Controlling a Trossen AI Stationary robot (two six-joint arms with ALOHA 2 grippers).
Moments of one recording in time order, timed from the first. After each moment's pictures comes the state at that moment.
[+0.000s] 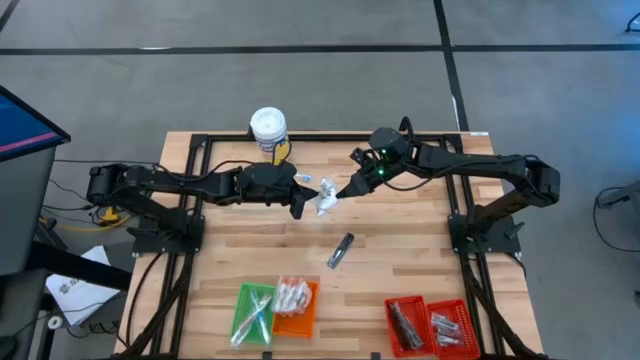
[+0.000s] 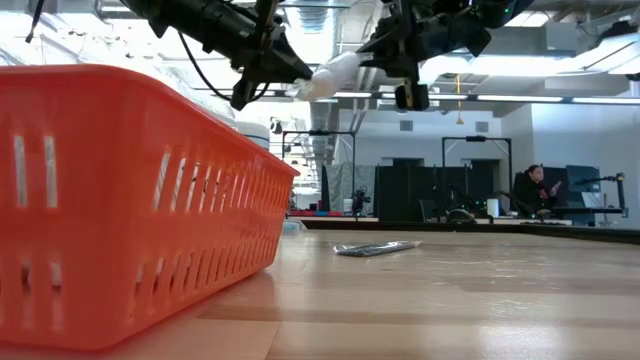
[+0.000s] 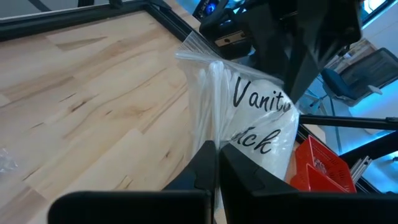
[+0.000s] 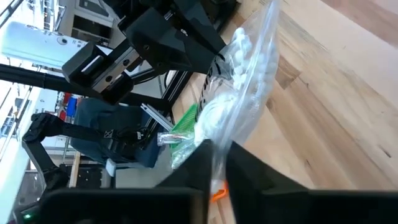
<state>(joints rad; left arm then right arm) 0.10 1.35 0.86 0.10 -0.10 -0.63 -0.32 1.43 1.04 -0.15 -0.62 0.84</state>
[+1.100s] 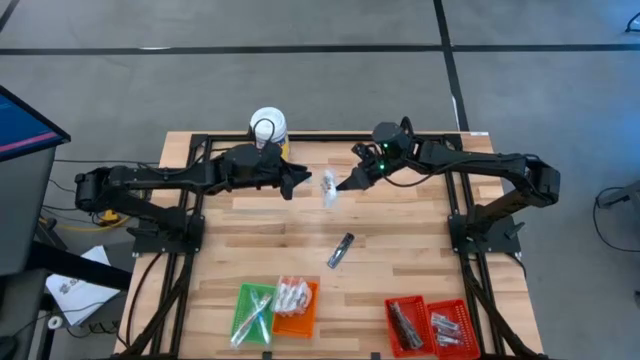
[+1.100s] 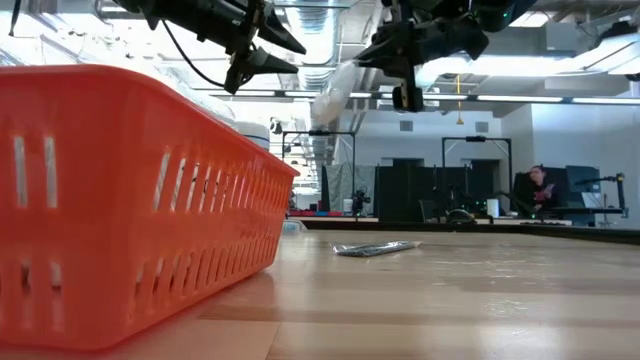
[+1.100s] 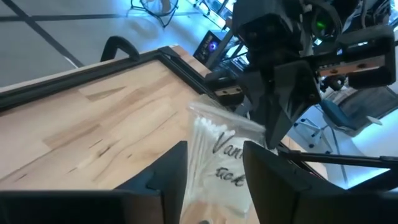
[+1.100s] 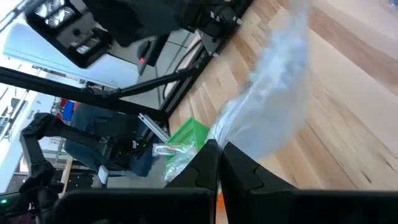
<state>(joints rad) 0.21 1.23 0.86 0.09 -0.08 -0.57 -0.37 1.43 1.04 -0.11 -0.63 0.78</state>
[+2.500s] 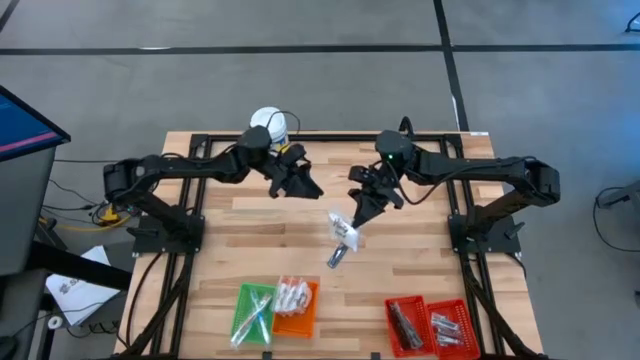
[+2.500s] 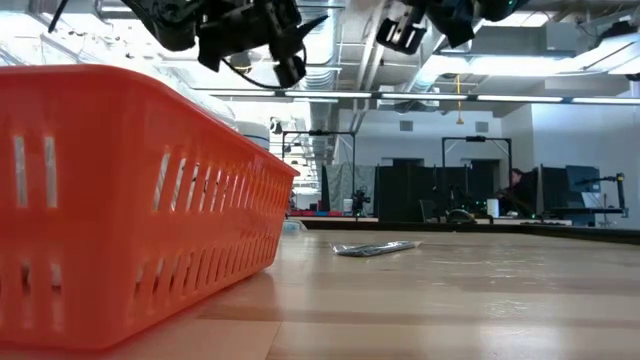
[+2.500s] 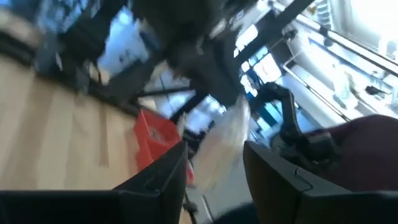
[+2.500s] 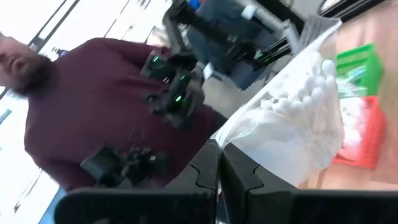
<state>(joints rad) 0.36 1.49 0.92 0.55 0.91 -0.76 -0.25 1.43 1.04 0.15 -1.19 0.78</state>
